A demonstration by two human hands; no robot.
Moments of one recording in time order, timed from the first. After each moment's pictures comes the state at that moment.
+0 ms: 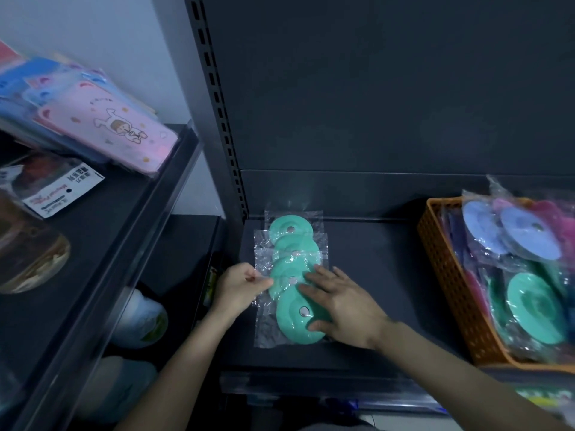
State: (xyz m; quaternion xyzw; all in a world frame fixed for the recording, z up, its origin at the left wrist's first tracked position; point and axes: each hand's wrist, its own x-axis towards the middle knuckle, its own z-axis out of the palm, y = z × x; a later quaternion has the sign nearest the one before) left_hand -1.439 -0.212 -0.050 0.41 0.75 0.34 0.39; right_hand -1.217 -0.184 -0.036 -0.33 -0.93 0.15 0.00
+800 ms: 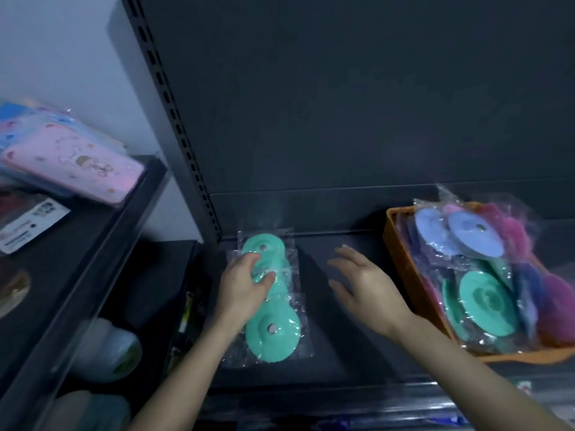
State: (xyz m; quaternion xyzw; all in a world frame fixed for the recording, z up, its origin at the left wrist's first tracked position) left_hand -1.380 -0.194 0.002 0.54 0.74 0.33 0.23; right_hand -1.157 -0.176 0.023 -0.50 -0.84 0.14 0.19
